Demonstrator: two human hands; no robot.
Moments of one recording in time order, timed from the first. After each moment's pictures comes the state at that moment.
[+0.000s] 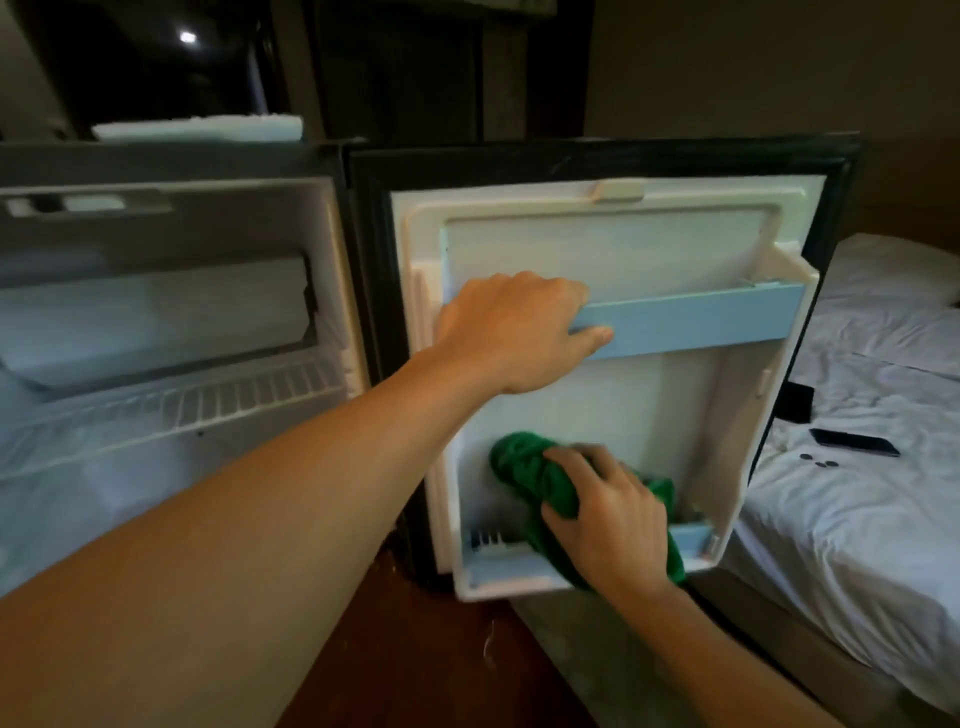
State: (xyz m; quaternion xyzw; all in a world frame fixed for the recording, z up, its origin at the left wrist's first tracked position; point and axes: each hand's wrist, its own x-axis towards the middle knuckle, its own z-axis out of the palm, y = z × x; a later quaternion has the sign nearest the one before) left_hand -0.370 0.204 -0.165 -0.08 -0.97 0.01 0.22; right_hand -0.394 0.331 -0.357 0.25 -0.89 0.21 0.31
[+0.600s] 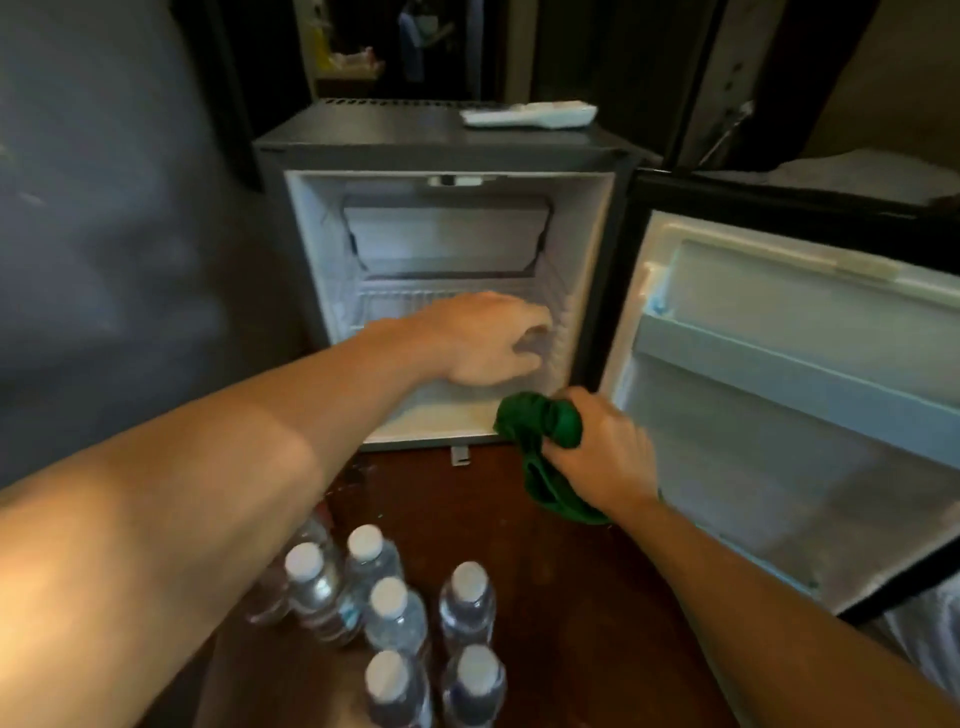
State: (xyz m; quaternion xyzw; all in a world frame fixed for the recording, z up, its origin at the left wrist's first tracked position) left_hand -0.168 0.076 -0.118 0.06 -1.00 -0.06 -0.01; right_hand -0.255 0.227 -0.253 0.38 -0.88 0.27 0.02
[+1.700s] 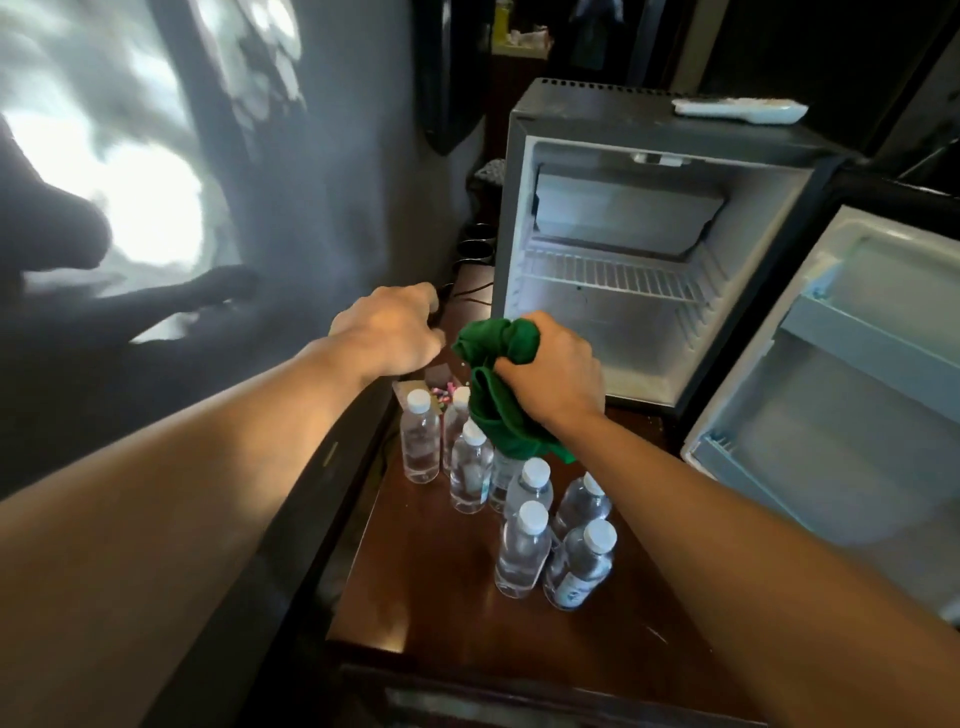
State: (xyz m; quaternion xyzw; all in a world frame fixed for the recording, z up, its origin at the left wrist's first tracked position) left_hand 0.092 0.056 -0.134 0.48 -0.86 -0.16 0.07; right_hand -0.055 0.153 -0.186 0.47 -0.82 0.33 -0.06
